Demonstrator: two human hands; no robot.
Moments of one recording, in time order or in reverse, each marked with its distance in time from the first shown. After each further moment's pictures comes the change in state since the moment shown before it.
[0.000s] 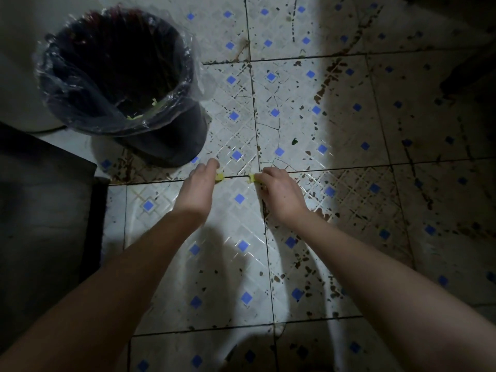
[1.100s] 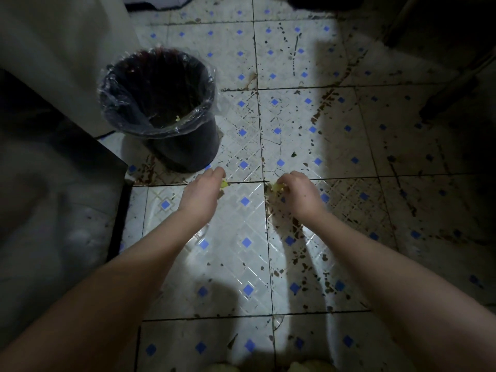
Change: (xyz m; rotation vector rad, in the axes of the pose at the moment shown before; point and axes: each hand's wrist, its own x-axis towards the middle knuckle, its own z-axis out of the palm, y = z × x) left_hand -0.035 0.011 -0.043 0.116 -0.024 0.067; right_hand -0.027 0.006 -0.041 0.024 0.072 0.069
